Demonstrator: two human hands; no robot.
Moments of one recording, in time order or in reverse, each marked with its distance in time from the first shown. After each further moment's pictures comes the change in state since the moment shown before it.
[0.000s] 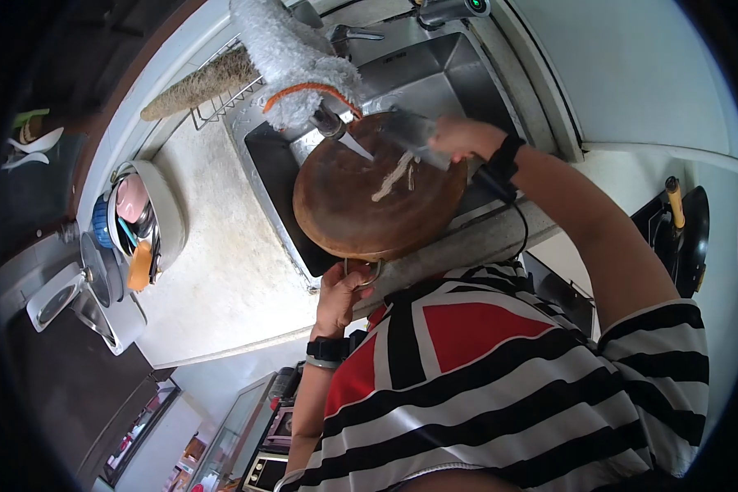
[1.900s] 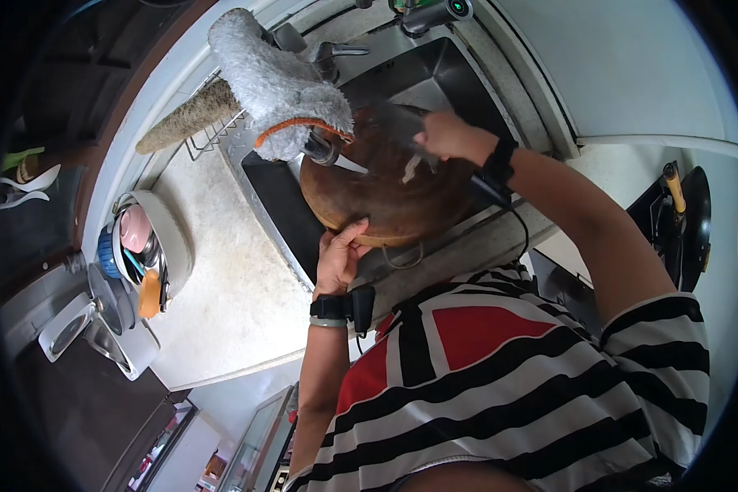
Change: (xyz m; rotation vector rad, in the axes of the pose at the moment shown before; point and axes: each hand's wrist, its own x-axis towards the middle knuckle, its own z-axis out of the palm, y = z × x) left_hand 0.080 0.057 0.026 -0.178 -0.099 0.109; right_hand 0.010 -0.024 -0.001 -0.196 0.168 0.037
